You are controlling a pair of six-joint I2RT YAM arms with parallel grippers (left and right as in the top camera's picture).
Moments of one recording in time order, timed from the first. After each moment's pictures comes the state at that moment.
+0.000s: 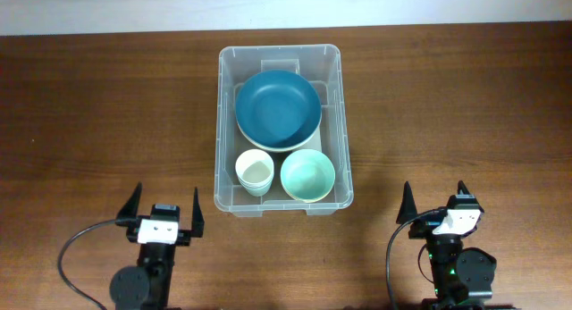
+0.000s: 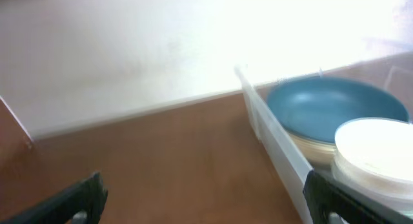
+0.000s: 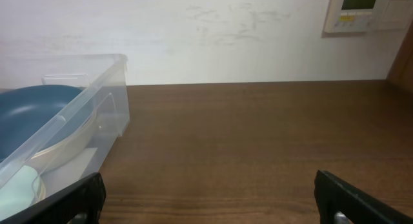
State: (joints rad) left arm 0.02 0.06 0.07 -0.01 0.08 0.23; right arm -0.02 0.01 0.01 -0.07 0.00 0.02
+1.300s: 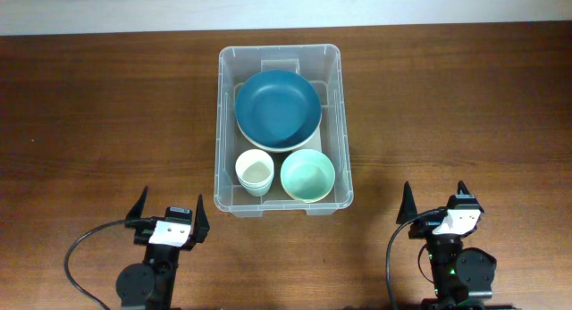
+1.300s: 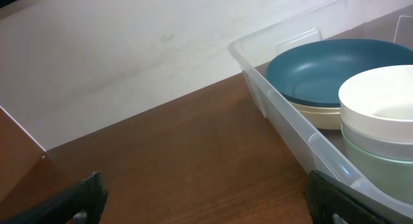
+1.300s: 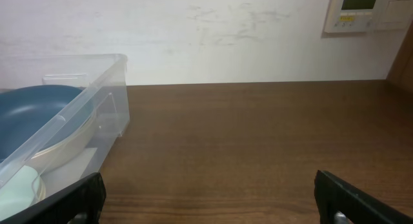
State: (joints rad) left arm 0.01 0.01 0.02 -0.07 0.08 0.36; right arm -0.02 0.01 0.01 -0.07 0.00 0.02
